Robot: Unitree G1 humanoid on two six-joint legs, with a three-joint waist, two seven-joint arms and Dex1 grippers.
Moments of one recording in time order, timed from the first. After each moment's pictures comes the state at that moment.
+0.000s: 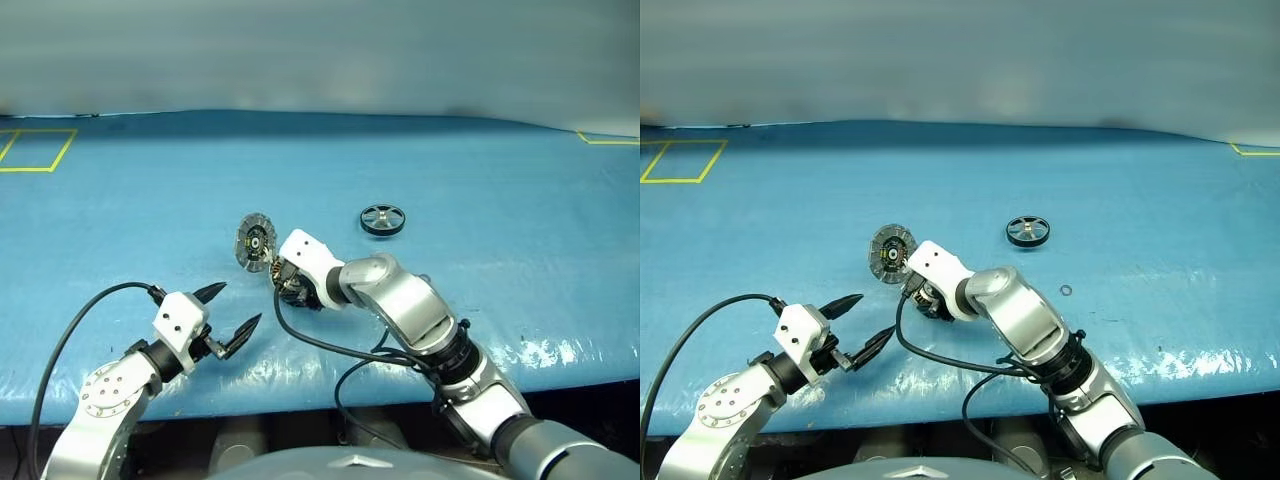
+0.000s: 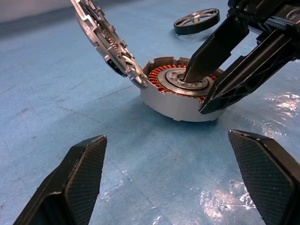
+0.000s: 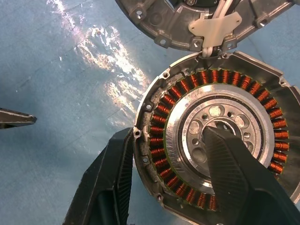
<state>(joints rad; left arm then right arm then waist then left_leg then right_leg) 0.39 0.51 0.05 -0.52 -0.28 0.23 -0.59 -0.56 -0.14 0.52 -0.37 0.03 1.39 0.60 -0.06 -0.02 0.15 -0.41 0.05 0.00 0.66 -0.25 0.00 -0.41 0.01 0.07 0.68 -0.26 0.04</state>
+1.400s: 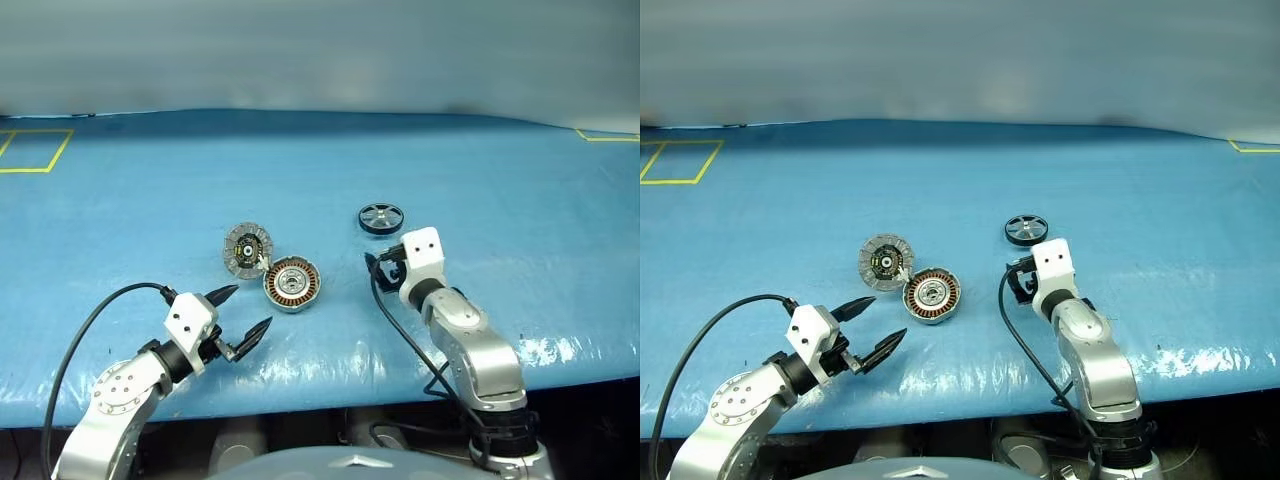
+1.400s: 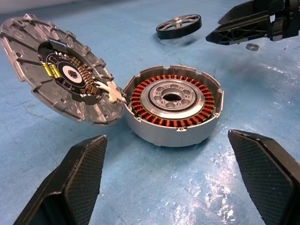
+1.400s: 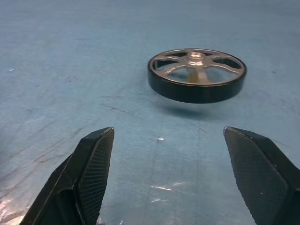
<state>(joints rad) 0.37 0.49 0.00 -0.51 -0.30 0.24 -0.61 -0.05 -0.14 0.02 -0.35 0.07 0.64 0.14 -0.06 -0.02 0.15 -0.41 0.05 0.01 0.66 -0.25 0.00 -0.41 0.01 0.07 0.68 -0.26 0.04</state>
